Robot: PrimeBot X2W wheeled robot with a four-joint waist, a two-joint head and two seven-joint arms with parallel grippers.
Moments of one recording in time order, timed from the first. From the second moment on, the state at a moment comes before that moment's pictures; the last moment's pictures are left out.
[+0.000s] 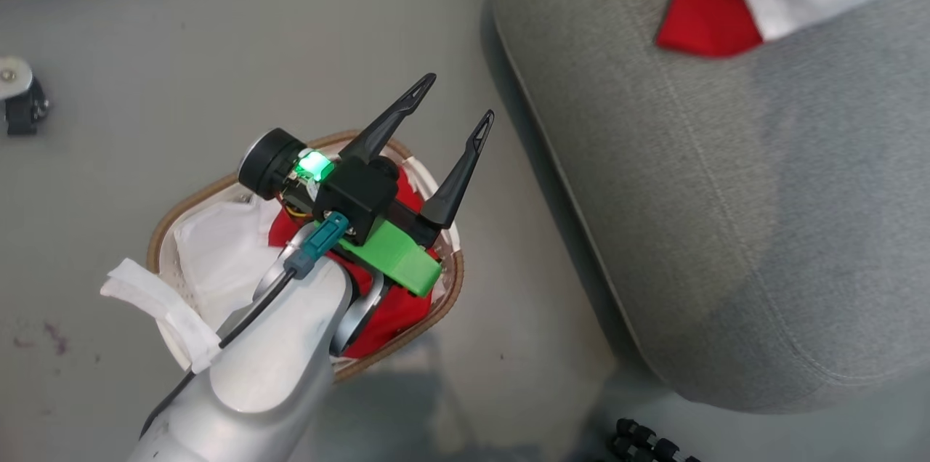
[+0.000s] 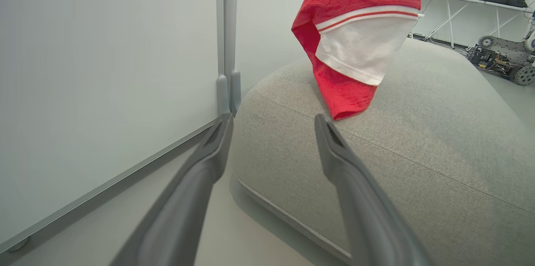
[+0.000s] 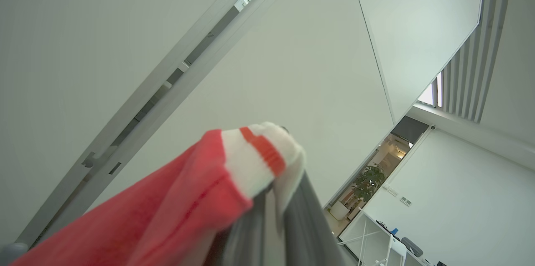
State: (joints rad) left arm -0.64 0.19 -0.68 0.31 -0.31 -0.13 -0.26; right arm -1.30 -0.42 -0.26 0.52 -0.40 0.13 -0.26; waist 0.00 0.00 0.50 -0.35
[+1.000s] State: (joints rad) left arm -0.67 0.20 -0.61 0.33 -0.31 -0.13 -0.26; right arm -0.79 -0.14 -0.59 0.65 -0.41 0.13 -0.26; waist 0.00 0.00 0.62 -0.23
